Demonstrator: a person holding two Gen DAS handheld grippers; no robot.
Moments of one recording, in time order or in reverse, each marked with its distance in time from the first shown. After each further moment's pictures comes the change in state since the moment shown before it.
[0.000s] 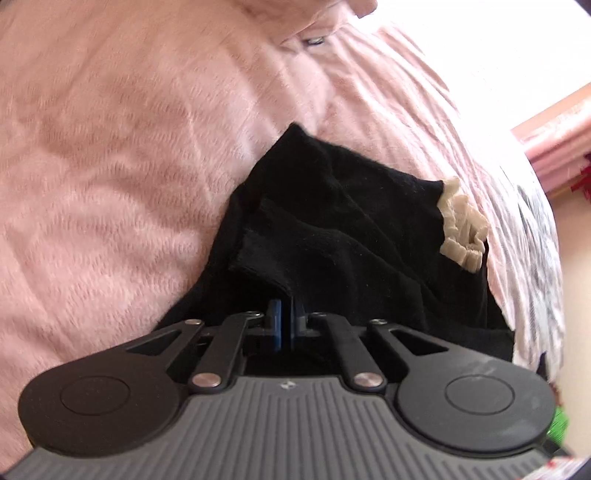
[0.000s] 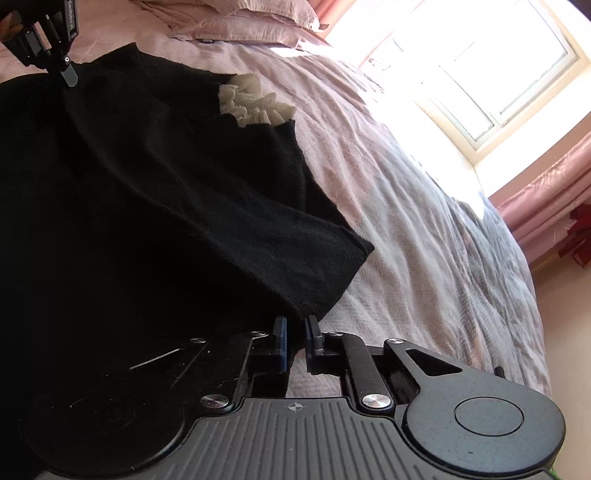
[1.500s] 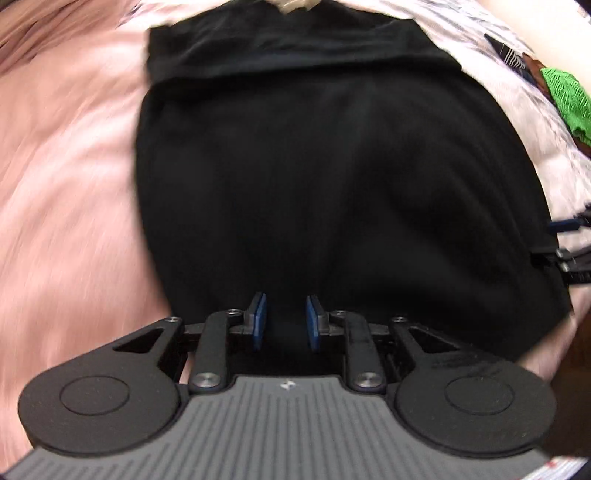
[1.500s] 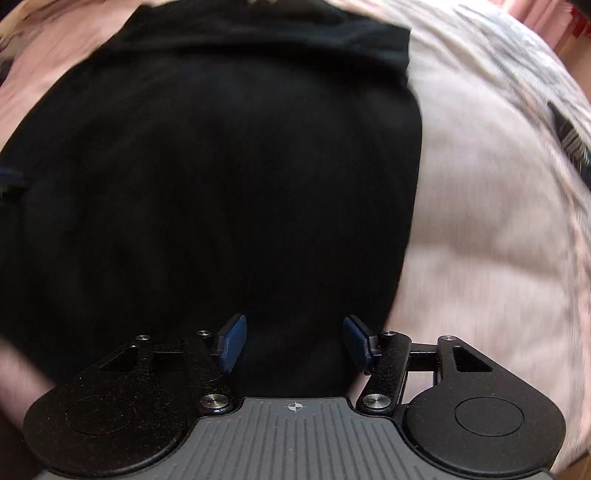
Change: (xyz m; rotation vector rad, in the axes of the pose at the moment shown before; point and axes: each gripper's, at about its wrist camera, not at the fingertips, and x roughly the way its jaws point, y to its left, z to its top) left arm -0.118 0.015 -0.213 0.747 0.223 0.073; right arm -0.119 0.095 -0.081 0.505 0.491 0.359
